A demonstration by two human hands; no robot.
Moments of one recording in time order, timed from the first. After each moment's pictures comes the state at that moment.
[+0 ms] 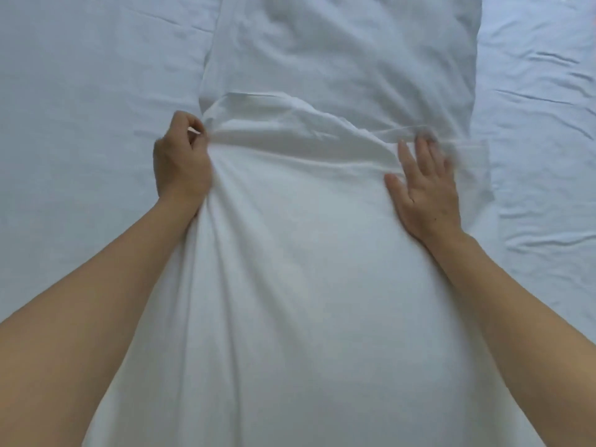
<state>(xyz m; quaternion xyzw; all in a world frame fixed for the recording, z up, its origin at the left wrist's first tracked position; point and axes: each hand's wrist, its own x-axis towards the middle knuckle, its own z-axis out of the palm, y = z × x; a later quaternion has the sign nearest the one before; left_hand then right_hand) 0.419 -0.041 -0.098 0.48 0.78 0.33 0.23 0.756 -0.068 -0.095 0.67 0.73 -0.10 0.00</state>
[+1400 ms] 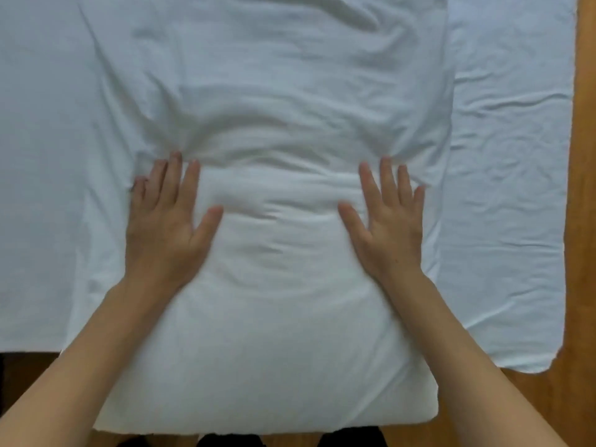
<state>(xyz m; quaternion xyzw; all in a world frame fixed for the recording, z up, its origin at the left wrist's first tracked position) 0.462 -0.329 -0.063 0.75 0.65 0.02 0.13 0.753 -0.347 -0.055 0.74 0.65 -0.19 -0.01</state>
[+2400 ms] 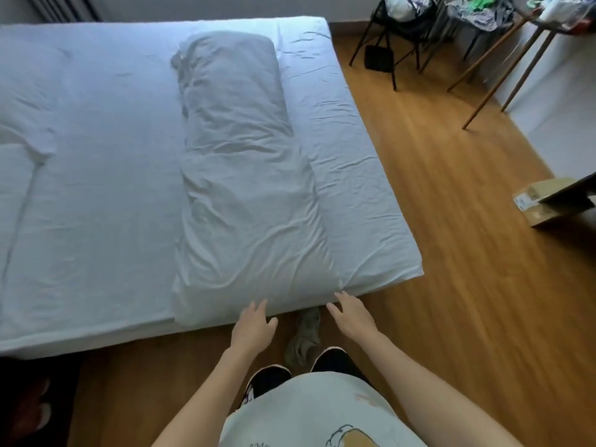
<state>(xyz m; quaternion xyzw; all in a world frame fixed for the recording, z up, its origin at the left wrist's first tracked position) 0.523 -0.668 0.161 0.66 0.62 -0.12 0.40 0.753 -0.717 0.161 0.77 0.48 -0.42 0.01</state>
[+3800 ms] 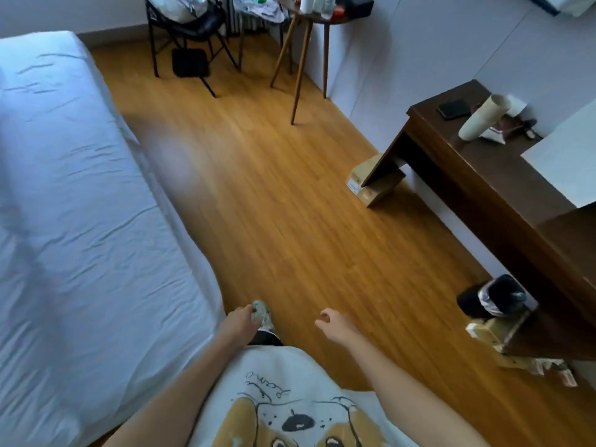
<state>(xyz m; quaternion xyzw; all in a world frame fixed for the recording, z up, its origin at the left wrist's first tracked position) 1.205 -0.648 0.137 0.80 0.41 -0.24 0.36 1.389 -0.808 0.185 0.85 0.23 -0.48 -0.03</state>
